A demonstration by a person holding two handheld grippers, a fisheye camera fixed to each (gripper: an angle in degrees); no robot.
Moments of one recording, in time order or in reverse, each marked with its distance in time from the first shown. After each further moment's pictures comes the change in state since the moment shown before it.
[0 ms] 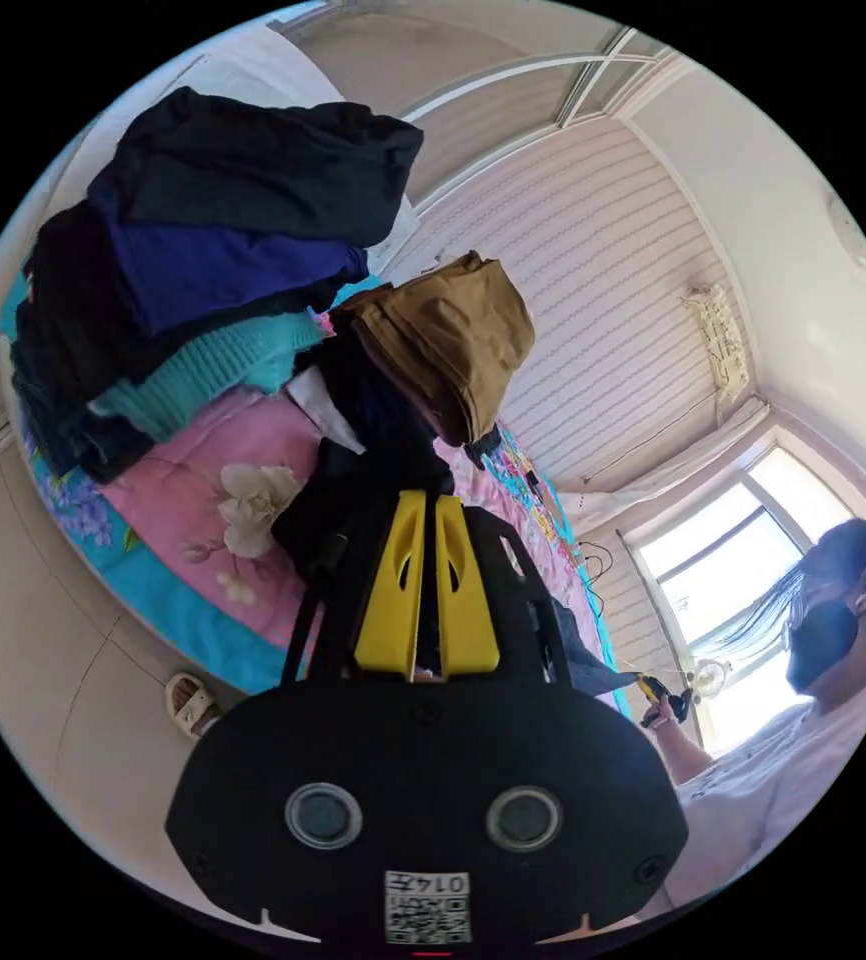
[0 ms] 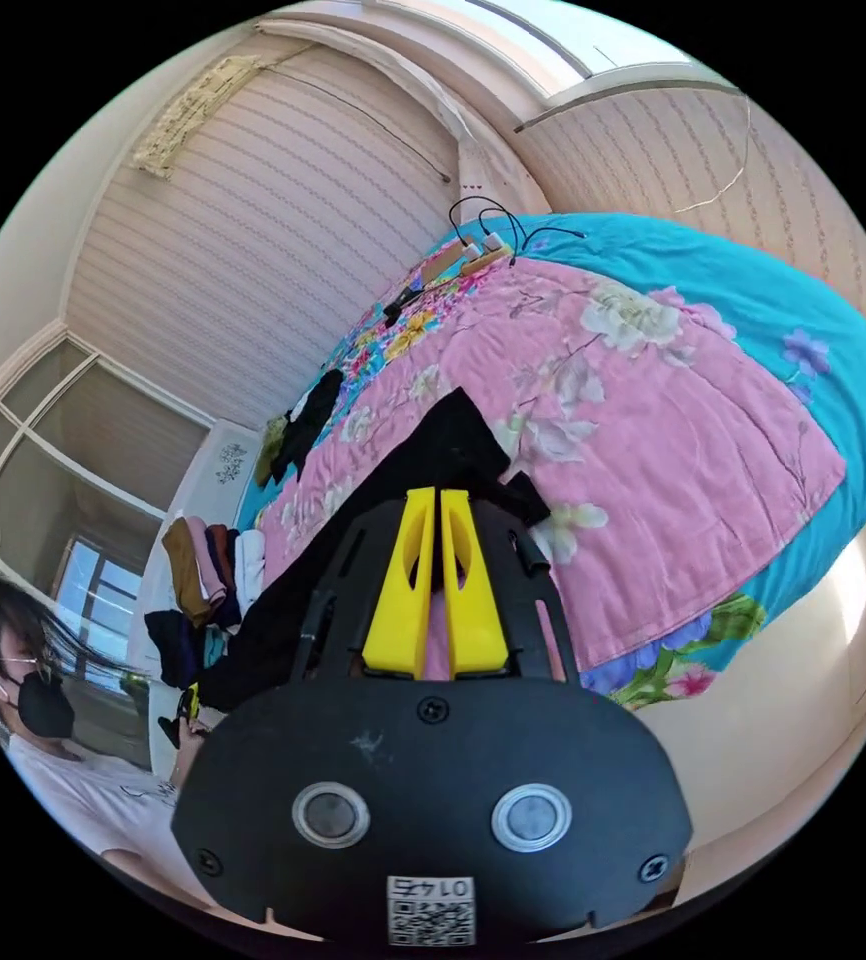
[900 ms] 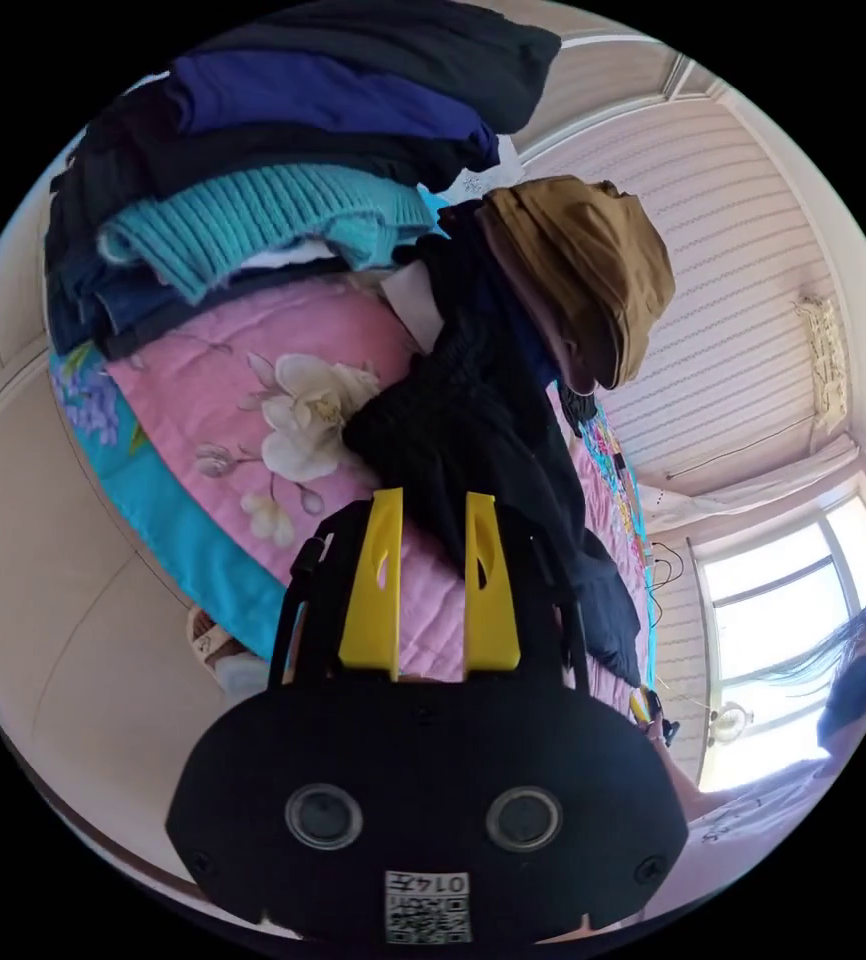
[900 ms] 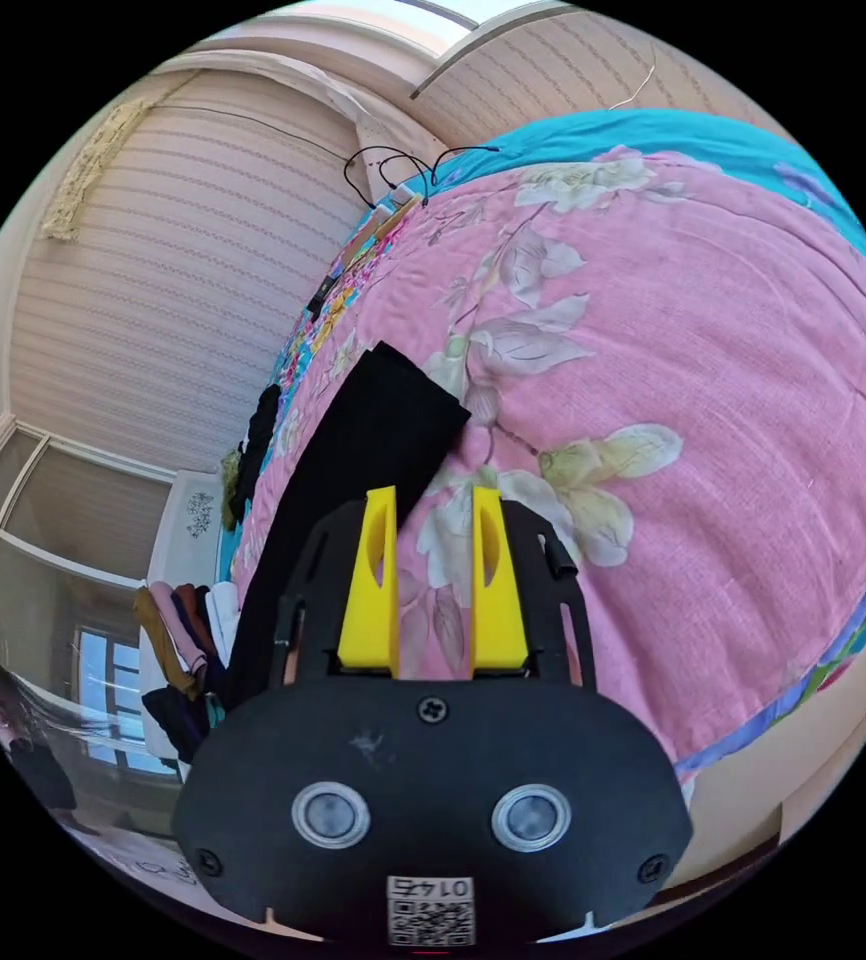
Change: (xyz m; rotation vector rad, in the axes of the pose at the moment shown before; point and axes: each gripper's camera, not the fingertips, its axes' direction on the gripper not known) left arm -0.011 0.011 0.107 -0.155 -0.214 -0.203; right arm 0.033 0.002 0.072 0.023 0.012 0.279
